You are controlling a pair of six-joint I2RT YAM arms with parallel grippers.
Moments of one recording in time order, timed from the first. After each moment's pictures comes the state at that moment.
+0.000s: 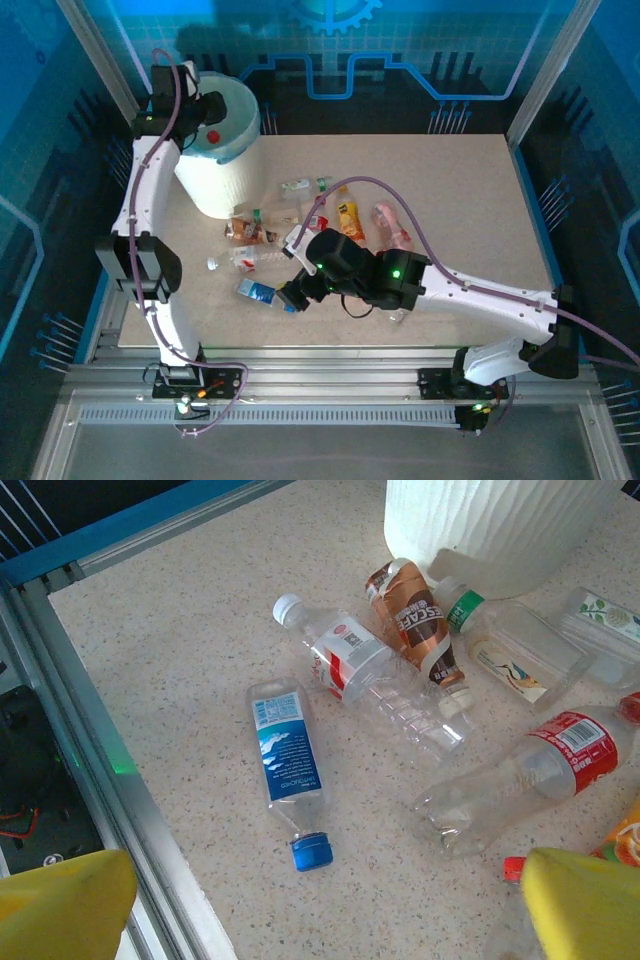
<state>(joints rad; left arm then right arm) 0.05 1.90 2.10 -0.71 0.06 -0.27 1.19 1.37 1.33 -0.65 0.22 0.17</state>
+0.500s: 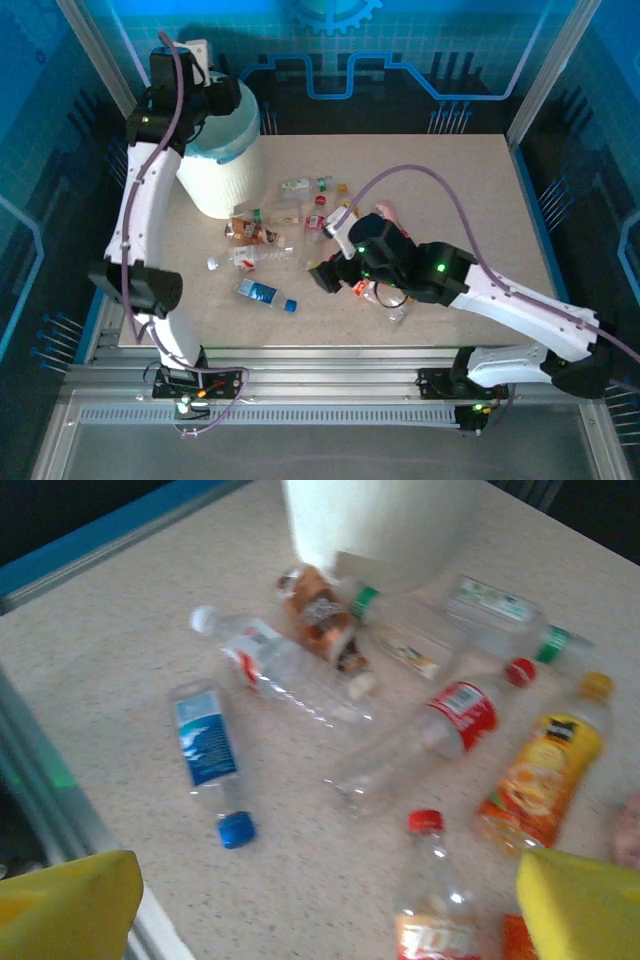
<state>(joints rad) -0.10 1.75 2.16 -0.78 0.03 -0.17 1.03 1.19 1.27 -0.75 0.23 0.17</state>
